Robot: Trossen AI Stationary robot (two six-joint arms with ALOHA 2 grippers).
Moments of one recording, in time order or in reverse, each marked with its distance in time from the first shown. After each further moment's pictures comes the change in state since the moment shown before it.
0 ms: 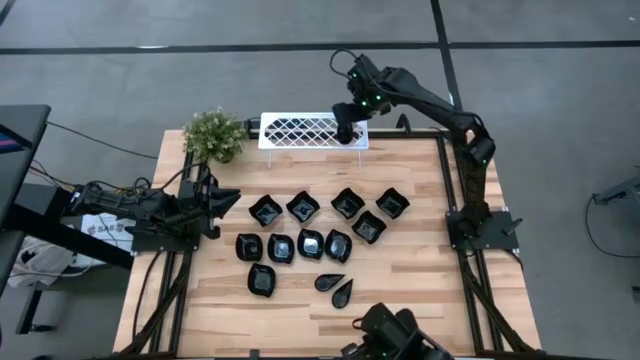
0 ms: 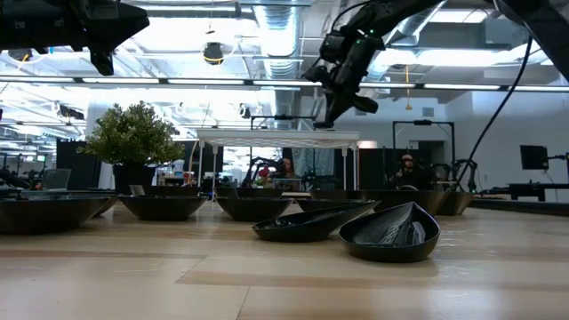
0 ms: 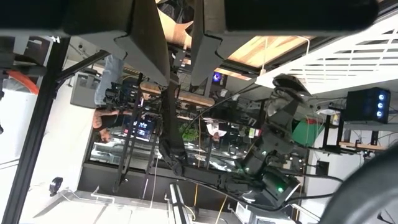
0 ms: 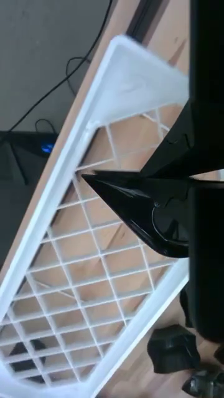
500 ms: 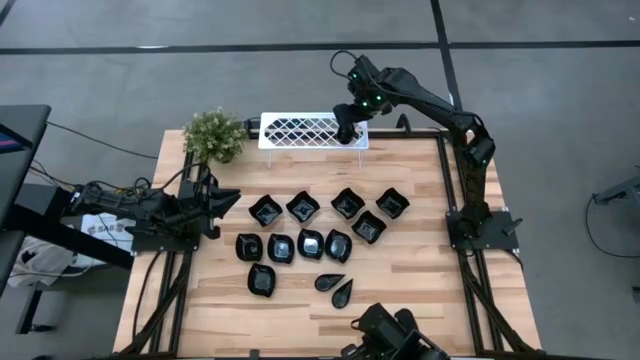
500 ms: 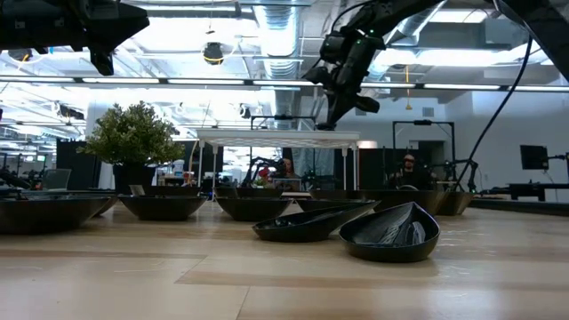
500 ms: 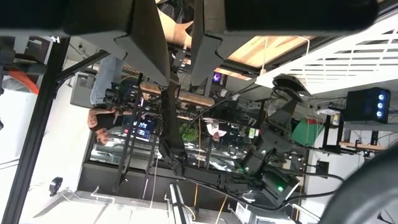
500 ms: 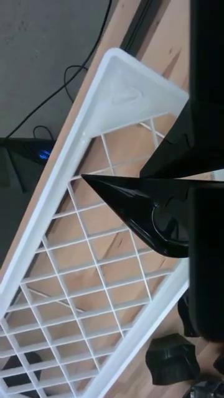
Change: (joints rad) left arm 0.000 0.000 0.000 0.000 0.000 0.000; right arm 0.004 0.002 0.000 -0.016 0.016 -0.019
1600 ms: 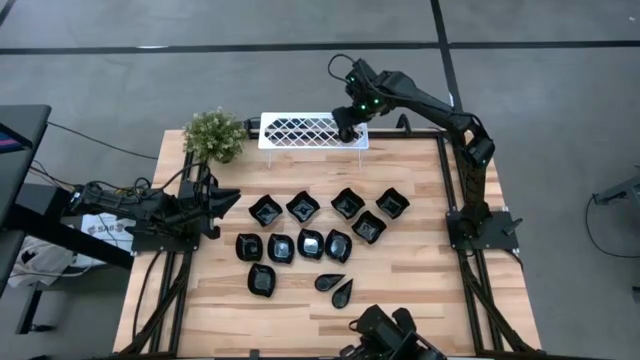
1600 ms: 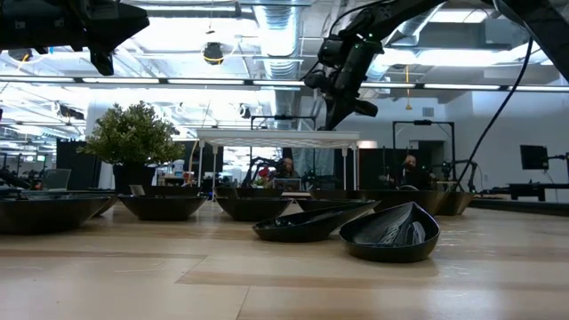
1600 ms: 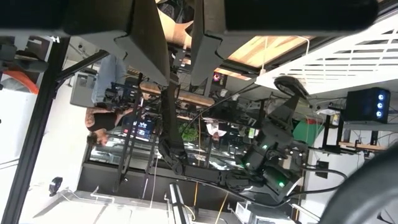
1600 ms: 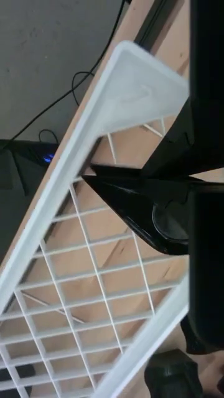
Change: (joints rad) left arm 0.000 0.000 0.000 0.000 -0.003 0.000; right arm 0.007 0.002 -0.041 0.049 0.026 -0.030
